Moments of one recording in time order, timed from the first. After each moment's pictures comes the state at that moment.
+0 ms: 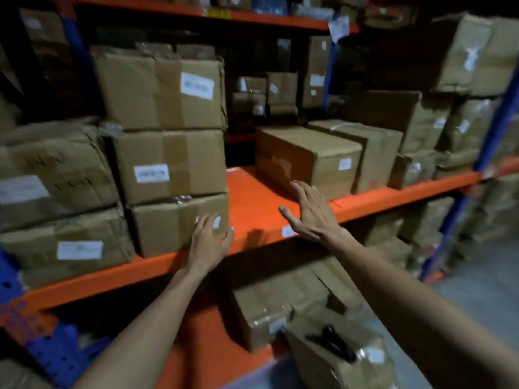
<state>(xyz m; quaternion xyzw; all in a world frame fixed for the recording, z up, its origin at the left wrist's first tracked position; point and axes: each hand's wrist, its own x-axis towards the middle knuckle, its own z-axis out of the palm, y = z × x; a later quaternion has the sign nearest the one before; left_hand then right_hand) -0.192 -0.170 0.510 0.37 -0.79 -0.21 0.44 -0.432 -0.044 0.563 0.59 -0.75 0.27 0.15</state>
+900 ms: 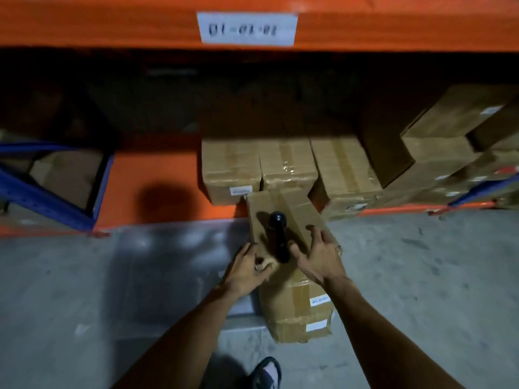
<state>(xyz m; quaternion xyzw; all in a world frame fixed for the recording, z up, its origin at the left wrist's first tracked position) -0.466 0.067 0.071 0.50 -0.74 -0.44 0.10 -0.663 0.119 0.125 0.46 -0.82 0.13 -0.33</state>
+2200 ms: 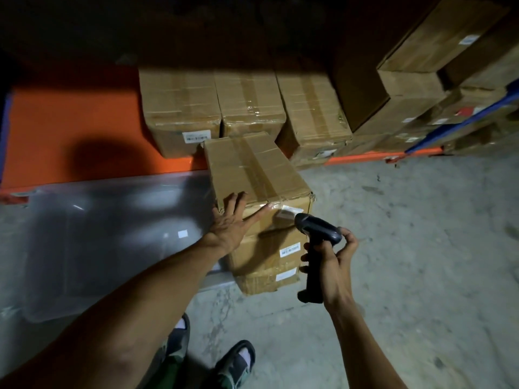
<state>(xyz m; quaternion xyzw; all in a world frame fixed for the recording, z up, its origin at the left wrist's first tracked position) -0.514 0.071 -0.027 0.34 -0.91 -0.19 -0.14 -0.660 0.249 0.072 0.11 -0.77 0.50 -0.37</state>
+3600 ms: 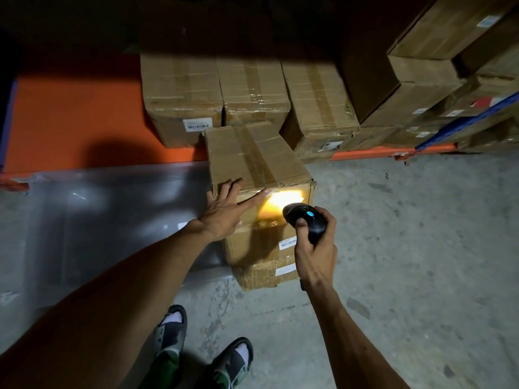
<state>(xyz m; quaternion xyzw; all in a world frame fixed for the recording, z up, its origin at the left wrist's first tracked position) -0.504 0.070 -0.046 0.34 -0.92 -0.21 -0.06 -0.648 0.239 0.021 0.22 -0.84 0.44 -0.24</state>
